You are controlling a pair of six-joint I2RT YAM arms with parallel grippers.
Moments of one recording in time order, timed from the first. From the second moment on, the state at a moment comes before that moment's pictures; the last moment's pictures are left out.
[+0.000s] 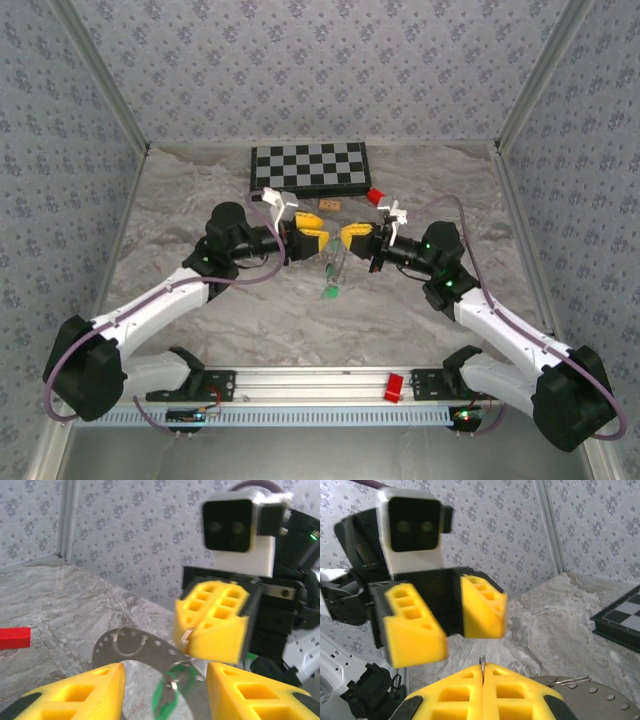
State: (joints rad) left arm -0.63 1.20 0.76 0.40 0.69 -0.35; right arm 0.52 1.01 0.57 0.53 -0.68 0.37
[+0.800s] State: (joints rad) left arm -0.62 1.27 0.73 0.60 0.76 -0.51; right arm 0.51 1.09 0.57 0.70 -0.75 0.42
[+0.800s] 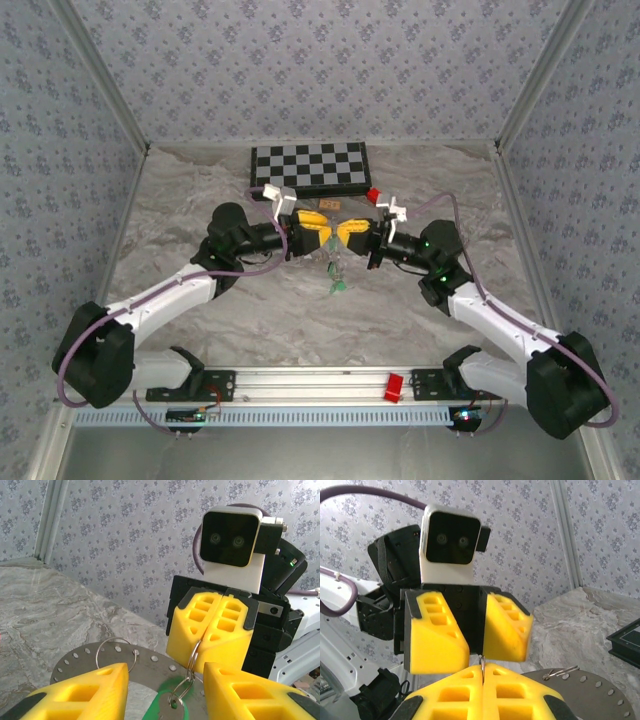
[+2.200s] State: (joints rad) left arm -0.64 1.30 0.78 0.56 0.77 -0.47; right arm 0.48 1.12 0.57 0.80 -0.78 0.49
